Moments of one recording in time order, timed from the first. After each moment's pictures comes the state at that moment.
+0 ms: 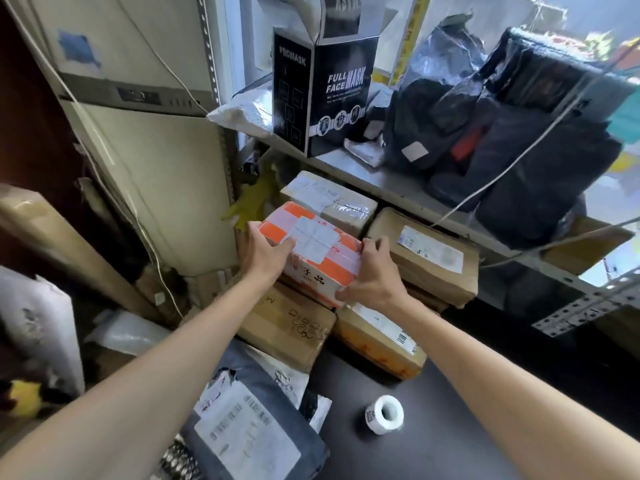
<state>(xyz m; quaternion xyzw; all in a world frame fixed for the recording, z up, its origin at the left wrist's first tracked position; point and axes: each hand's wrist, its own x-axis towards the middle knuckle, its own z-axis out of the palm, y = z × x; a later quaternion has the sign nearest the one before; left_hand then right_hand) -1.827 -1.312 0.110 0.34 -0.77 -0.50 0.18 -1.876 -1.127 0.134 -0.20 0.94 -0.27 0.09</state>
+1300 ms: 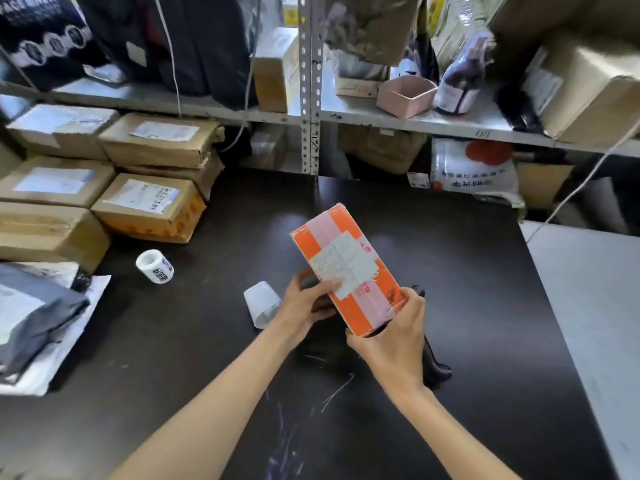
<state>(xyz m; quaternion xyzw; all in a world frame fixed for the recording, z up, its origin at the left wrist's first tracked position) -1.625 -0.767 0.048 0.16 -0.54 -0.80 -0.20 -1.557 -0.619 0.049 0.11 0.89 -0.42 -0.14</state>
